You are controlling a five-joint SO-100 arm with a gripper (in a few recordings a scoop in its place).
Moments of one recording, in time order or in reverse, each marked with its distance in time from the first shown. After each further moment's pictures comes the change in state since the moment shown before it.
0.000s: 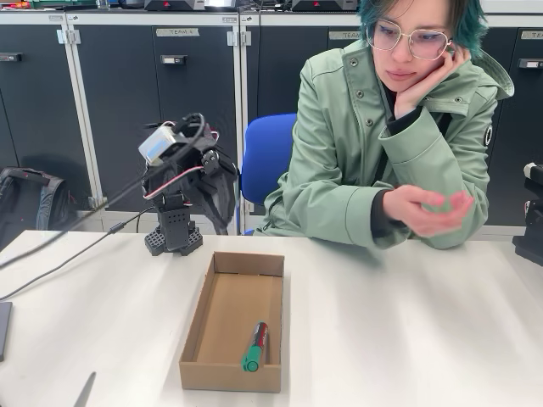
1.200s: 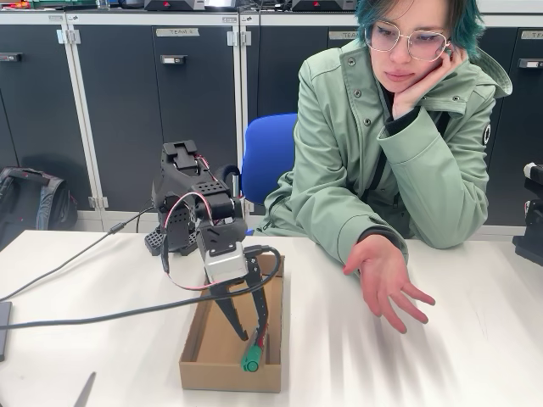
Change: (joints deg) arm -2.8 -36.6 -22.6 7.1 -17.2
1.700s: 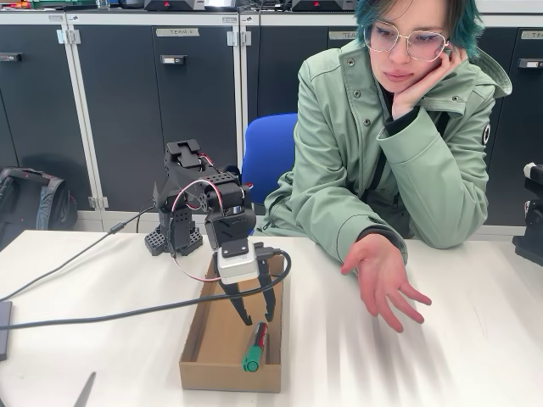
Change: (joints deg) arm -3.3 0.0 -3.0 16.3 1.9
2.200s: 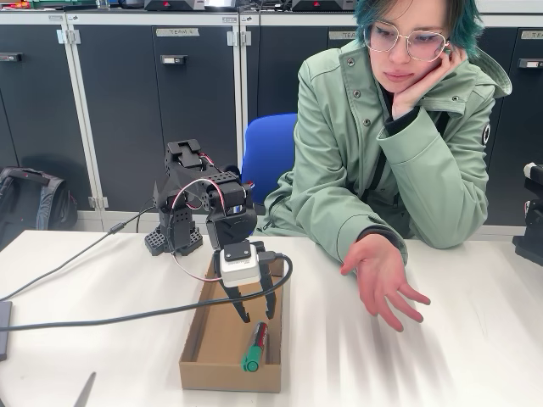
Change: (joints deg) arm 0.0 0.1 0.0 1.6 -0.2
